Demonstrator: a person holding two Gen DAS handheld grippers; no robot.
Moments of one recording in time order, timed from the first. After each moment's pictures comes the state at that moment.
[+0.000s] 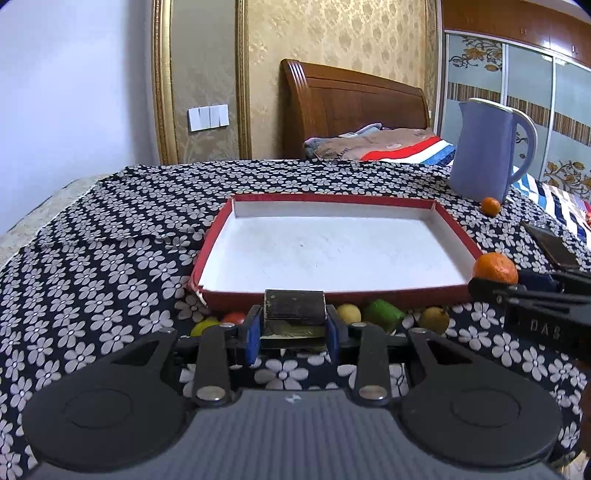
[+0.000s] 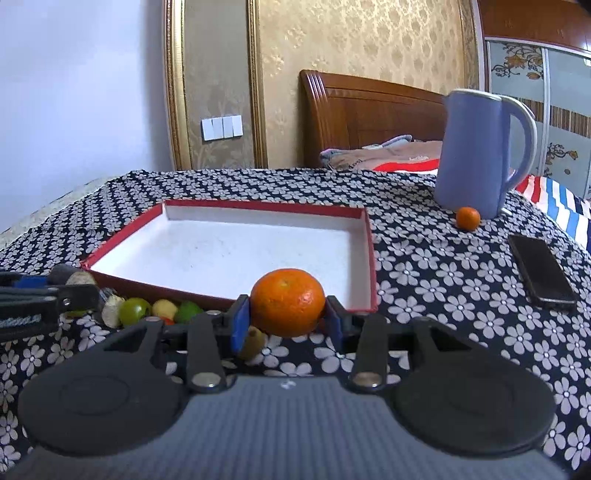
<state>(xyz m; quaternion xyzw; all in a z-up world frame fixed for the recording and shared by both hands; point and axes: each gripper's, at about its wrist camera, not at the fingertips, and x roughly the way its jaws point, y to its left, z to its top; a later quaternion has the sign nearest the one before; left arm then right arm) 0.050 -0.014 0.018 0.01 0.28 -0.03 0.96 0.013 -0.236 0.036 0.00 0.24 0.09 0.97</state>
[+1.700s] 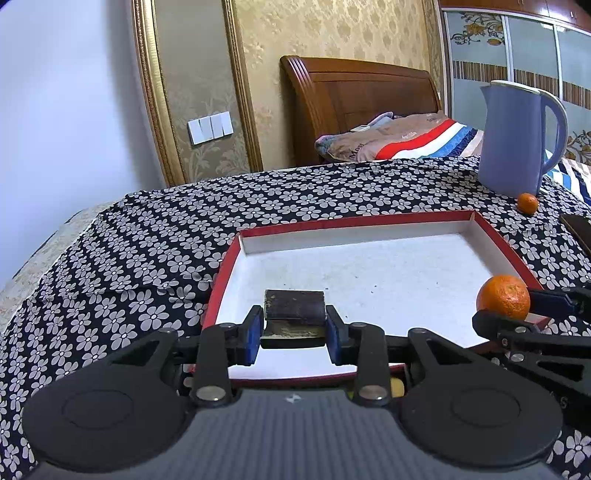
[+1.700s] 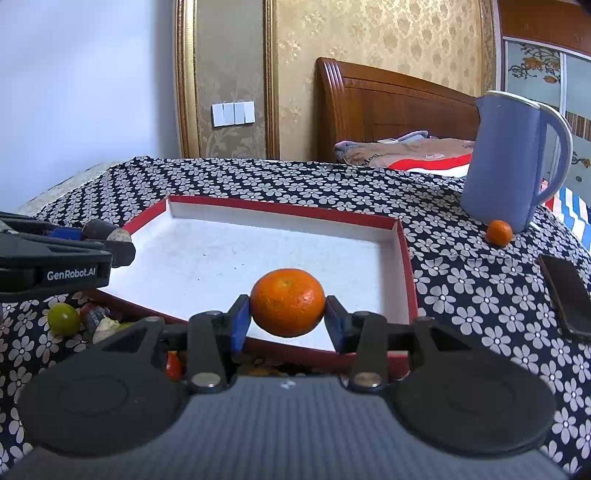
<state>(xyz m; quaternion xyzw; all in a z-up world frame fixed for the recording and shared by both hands) 0.124 -0.021 0.027 0.07 0.29 0.00 0.96 0.063 -0.206 0.035 -0.03 0.26 0.10 0.96</state>
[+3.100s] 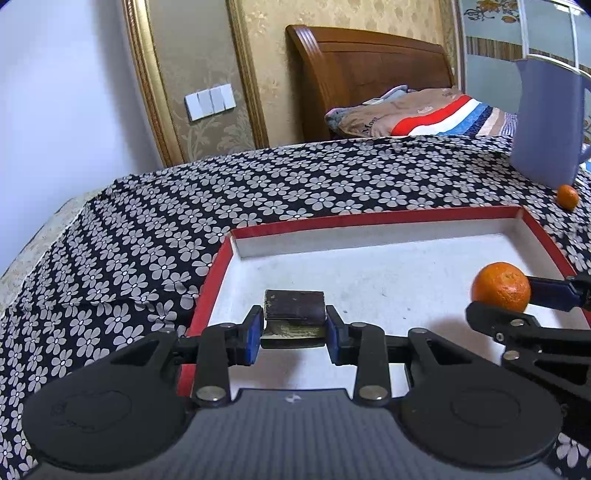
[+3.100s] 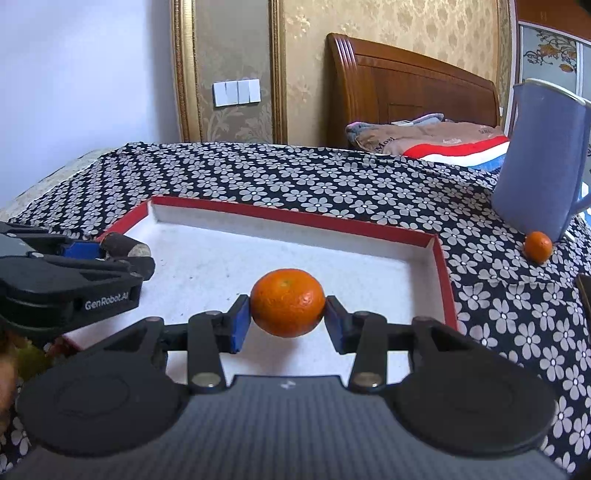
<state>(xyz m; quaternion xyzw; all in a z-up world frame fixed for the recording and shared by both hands) 0.204 -0.023 0.009 0.07 0.33 0.02 0.94 0.146 -0.189 0.028 -0.03 0.30 0.11 0.95</state>
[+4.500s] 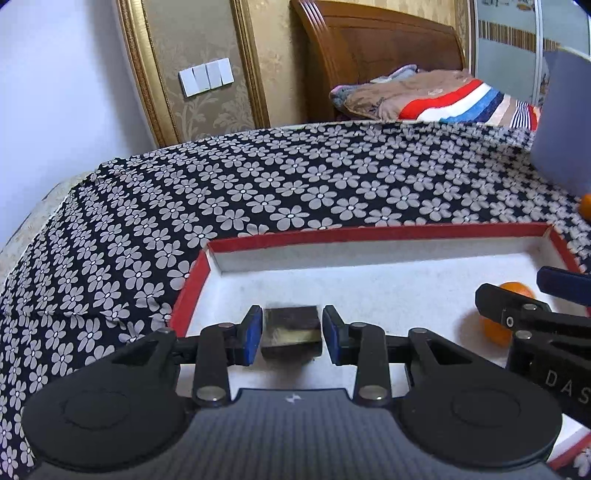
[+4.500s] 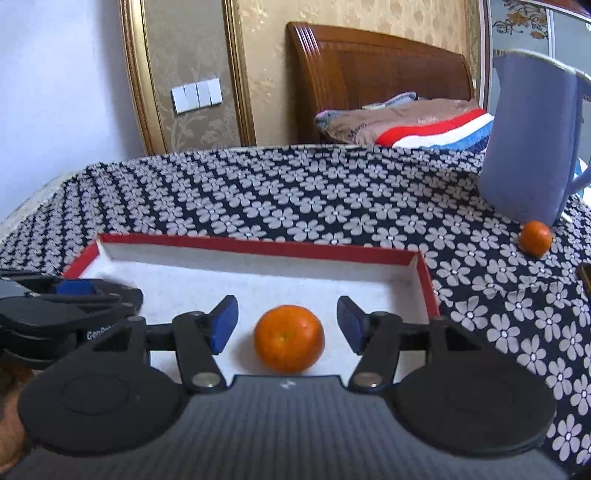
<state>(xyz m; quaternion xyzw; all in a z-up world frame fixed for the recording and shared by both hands) 0.256 -0.029 0.007 0.06 0.38 0.03 0.92 0.195 -0.202 0.034 0.02 0.31 0.07 0.95</state>
